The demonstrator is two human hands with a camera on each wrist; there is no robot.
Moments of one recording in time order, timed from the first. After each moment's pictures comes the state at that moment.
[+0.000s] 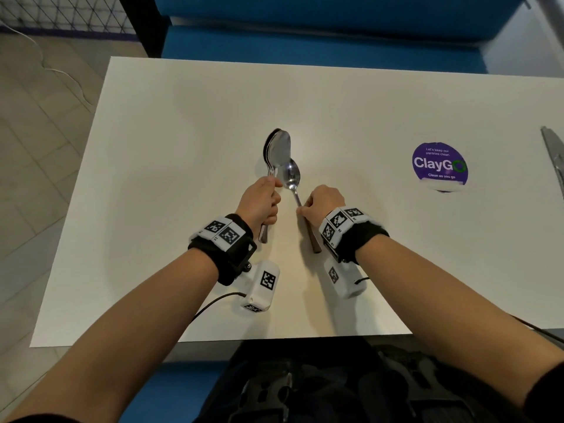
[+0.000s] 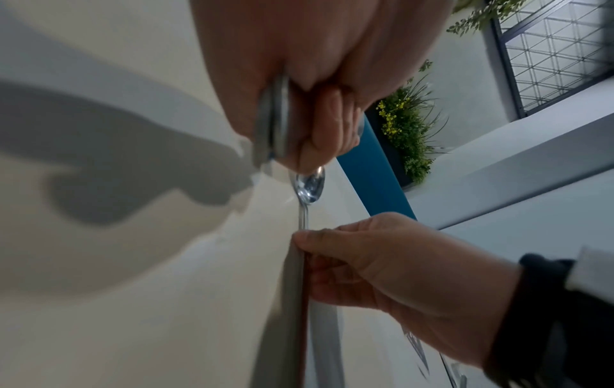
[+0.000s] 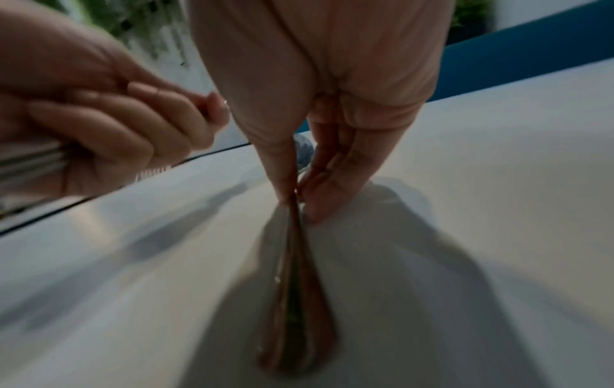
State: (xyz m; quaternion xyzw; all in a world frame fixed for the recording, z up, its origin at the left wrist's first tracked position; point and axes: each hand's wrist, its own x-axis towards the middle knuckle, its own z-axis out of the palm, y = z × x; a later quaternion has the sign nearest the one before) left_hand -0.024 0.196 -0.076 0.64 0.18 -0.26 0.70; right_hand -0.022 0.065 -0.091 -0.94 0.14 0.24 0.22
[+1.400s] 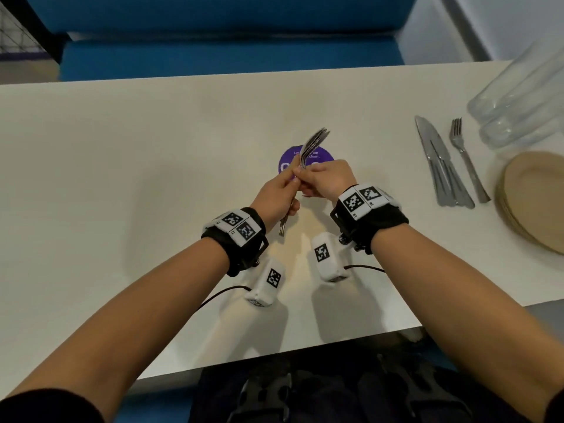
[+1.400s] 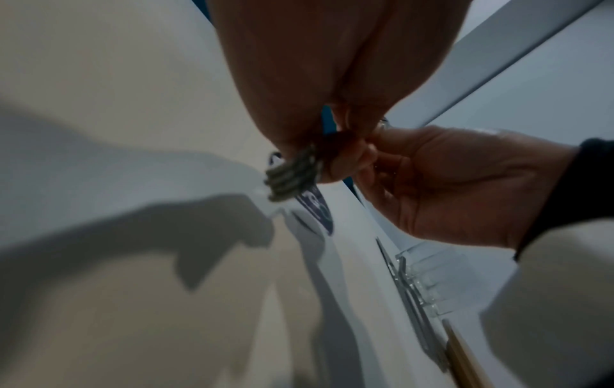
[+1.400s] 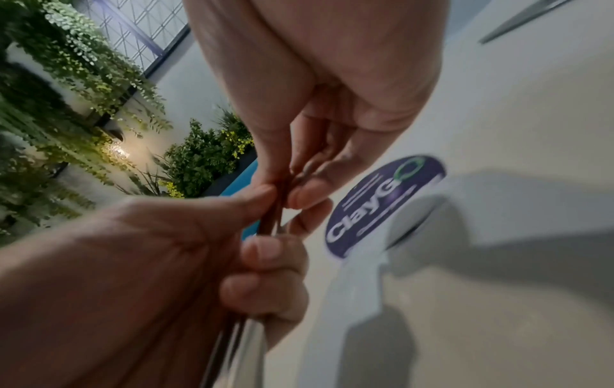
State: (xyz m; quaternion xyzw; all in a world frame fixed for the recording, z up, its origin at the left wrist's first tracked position) left_hand -0.019 -0.097 -0.076 0.70 -0.02 -0.30 0.65; right_hand -0.021 -0.216 -0.048 -0.73 0.26 0.13 0.61
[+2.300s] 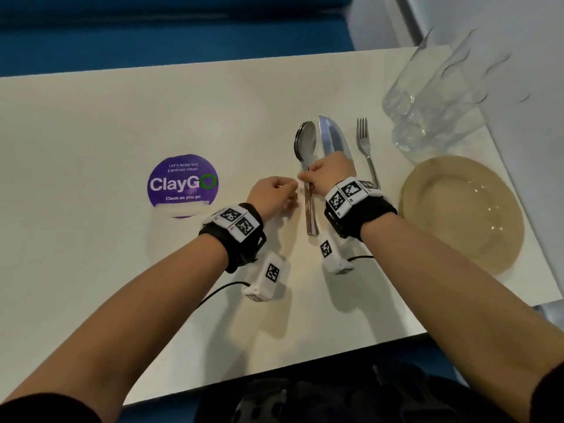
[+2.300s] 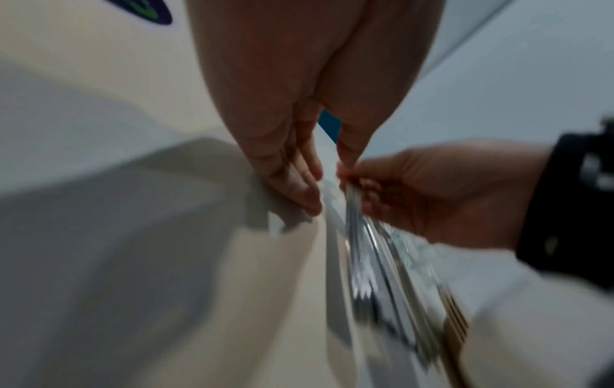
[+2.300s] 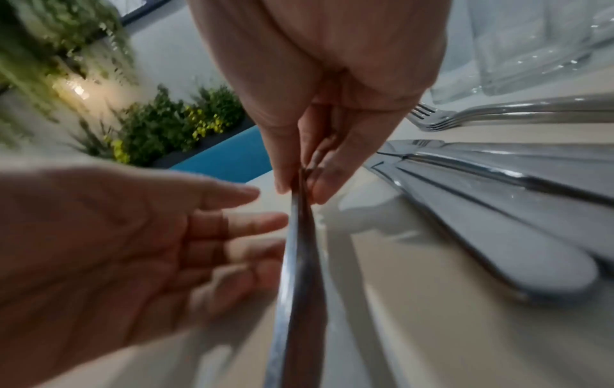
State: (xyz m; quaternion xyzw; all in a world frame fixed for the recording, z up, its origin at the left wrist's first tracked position) left_hand -0.010 -0.335 -0.104 0.72 0.10 -0.34 0.60; right_hand -0.006 -0.464 -0.085 -0.89 0.26 0.15 0.33
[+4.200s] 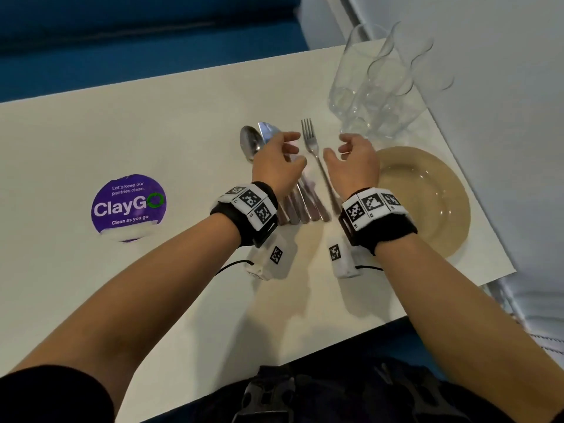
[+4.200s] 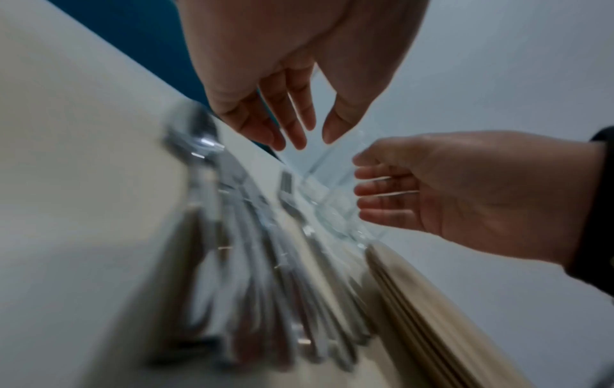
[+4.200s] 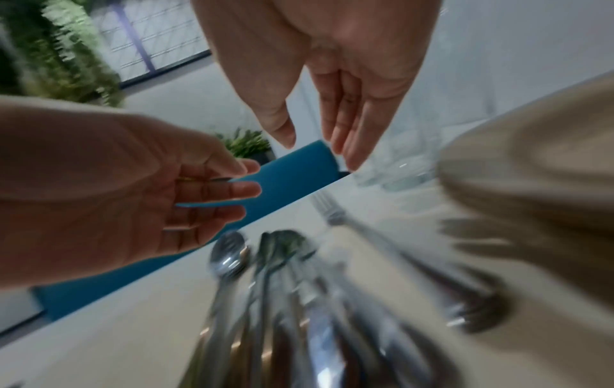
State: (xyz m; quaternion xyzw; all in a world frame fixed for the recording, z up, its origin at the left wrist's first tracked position) left_hand -0.007 -0.439 -0.059 0.83 -0.07 -0.19 0.52; right_hand -0.052 -0.560 -0.060 -0.86 0.34 -0.11 0.36
